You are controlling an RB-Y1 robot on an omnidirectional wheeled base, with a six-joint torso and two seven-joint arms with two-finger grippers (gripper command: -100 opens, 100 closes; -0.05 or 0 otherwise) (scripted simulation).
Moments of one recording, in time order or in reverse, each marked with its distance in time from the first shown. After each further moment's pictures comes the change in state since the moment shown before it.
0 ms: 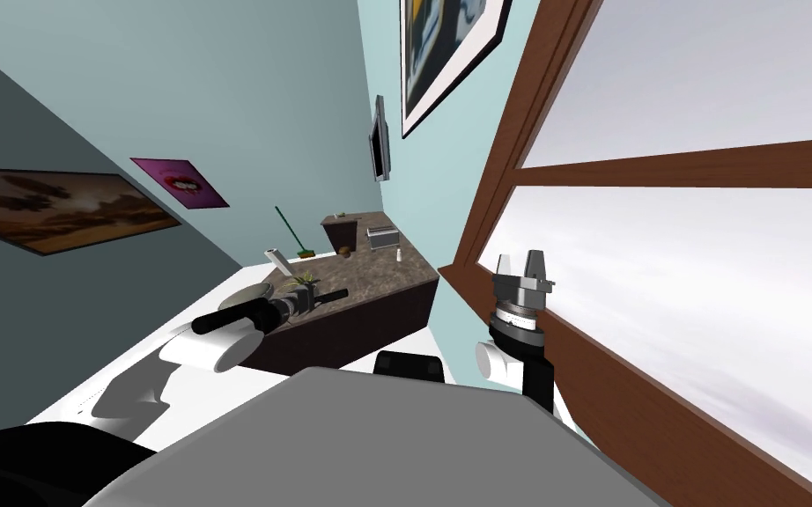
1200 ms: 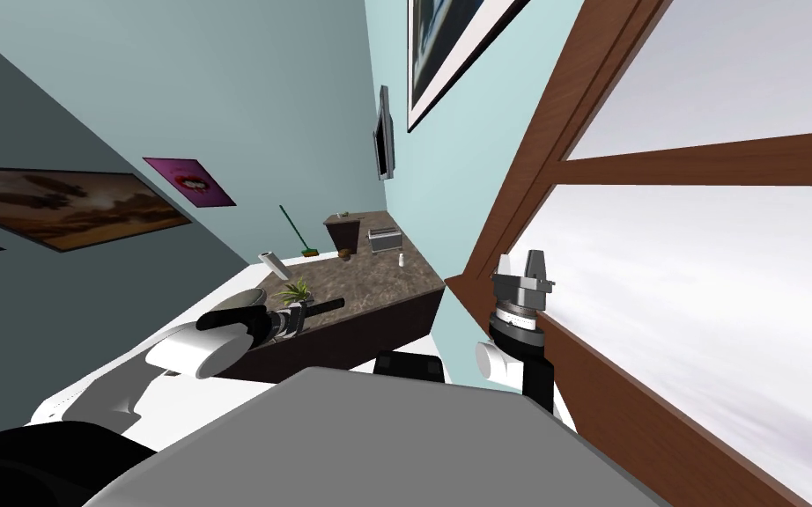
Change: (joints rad) left arm 0.073 0.095 0.007 0.039 0.124 0.228 0.014; right arm 0.000 0.000 0.000 0.000 0.000 0.000 0.000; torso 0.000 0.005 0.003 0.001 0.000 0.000
